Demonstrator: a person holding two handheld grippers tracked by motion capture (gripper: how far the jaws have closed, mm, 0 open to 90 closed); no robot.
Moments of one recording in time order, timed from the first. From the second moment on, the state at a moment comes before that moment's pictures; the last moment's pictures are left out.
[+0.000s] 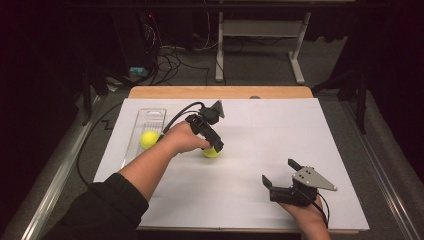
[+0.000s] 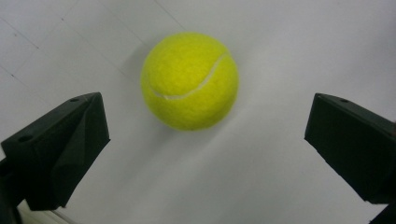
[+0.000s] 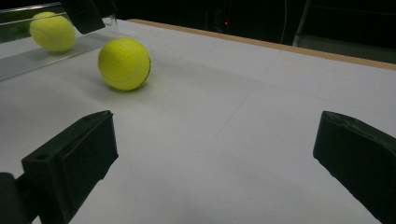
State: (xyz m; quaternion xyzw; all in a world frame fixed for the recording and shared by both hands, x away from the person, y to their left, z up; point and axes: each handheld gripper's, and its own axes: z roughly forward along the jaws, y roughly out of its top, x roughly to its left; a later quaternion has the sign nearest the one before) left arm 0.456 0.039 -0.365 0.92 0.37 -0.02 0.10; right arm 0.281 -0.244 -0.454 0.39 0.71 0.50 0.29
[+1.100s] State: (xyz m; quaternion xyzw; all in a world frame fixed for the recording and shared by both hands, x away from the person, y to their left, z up) left arm 0.464 0.035 -0.399 0.92 0.38 -0.02 0.10; right arm 0.280 -0.243 -0.455 0.39 0.72 0.50 0.29
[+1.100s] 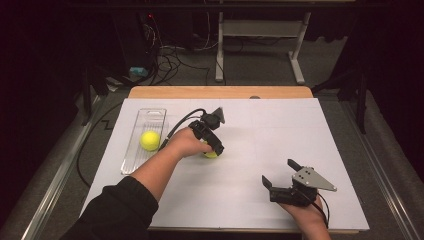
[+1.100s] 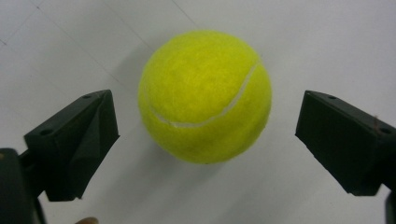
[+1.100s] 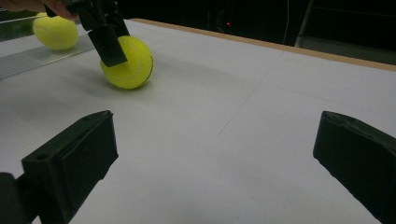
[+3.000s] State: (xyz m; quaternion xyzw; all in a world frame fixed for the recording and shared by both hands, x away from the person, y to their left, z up) left arm 0.457 0.044 -0.388 0.93 0.36 -0.05 0.09; right arm 0.279 -0.244 -0.454 0.39 0.72 0.50 0.29
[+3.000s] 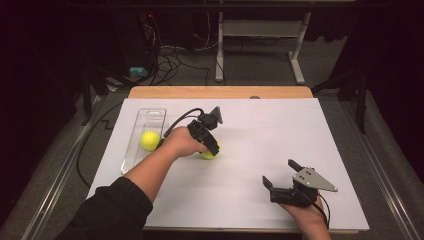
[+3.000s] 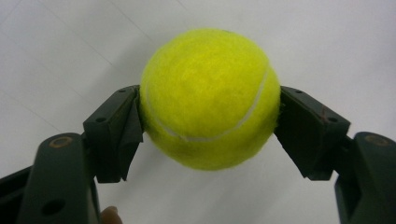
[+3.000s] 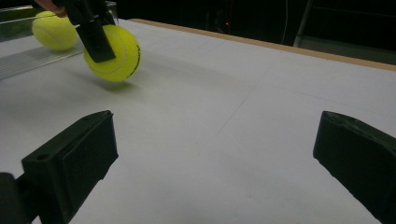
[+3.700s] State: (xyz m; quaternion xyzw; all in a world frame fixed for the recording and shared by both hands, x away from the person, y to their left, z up) left arm 0.447 0.055 -0.372 0.93 0.36 -0.05 0.10; right arm 0.278 -0.244 -0.454 0.39 0.72 0.50 0.30
